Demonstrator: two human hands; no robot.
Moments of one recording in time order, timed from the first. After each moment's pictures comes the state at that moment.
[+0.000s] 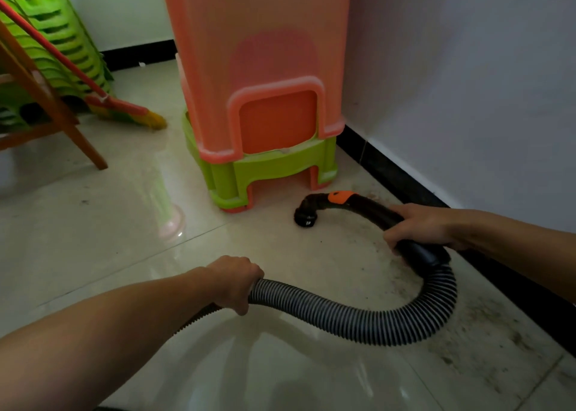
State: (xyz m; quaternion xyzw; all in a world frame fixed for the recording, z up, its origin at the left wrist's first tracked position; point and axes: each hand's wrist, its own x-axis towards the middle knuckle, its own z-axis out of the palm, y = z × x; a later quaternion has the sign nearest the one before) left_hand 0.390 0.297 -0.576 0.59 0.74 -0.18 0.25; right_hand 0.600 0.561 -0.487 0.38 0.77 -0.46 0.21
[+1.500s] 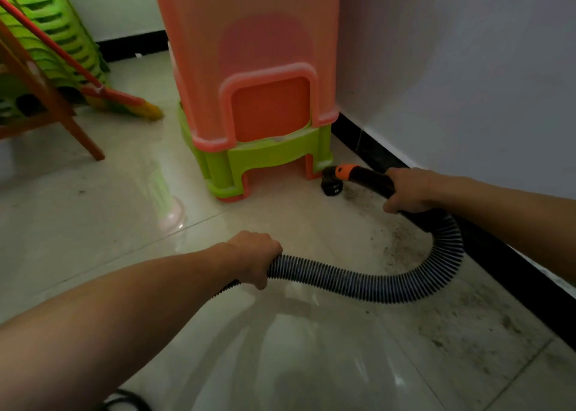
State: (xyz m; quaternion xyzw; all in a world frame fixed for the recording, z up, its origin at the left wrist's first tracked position) left_hand 0.414 0.336 -0.566 0.62 0.74 -0.18 0.18; right_hand 0.583 0.583 -0.479 0.38 0.90 -0.13 0.19
